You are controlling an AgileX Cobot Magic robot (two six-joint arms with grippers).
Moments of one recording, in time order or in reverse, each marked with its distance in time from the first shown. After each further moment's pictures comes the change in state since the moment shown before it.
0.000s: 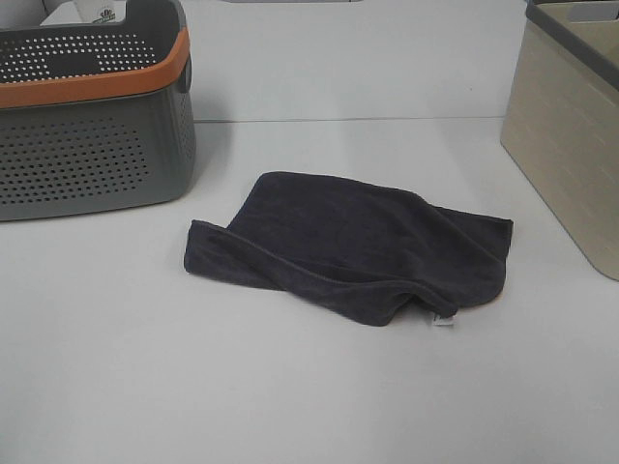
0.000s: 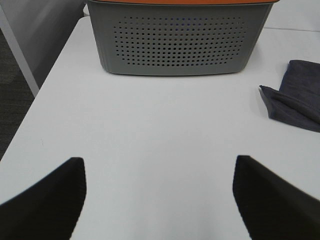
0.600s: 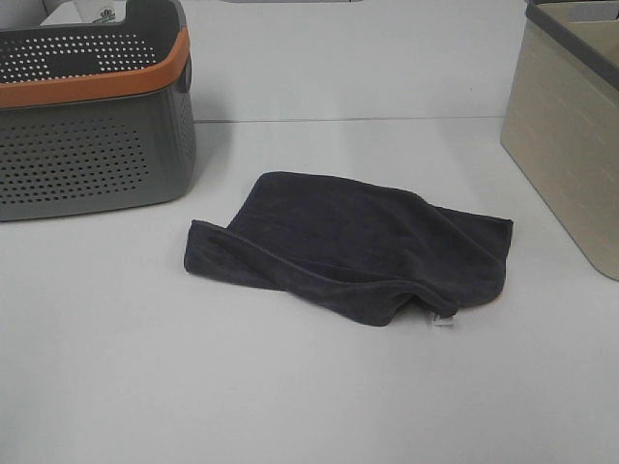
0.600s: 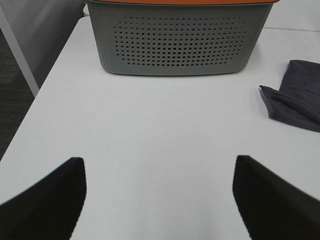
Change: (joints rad) left arm 0.000 0.000 0.000 0.000 0.000 0.000; right arm -0.203 0.000 0.000 0.001 0.000 0.000
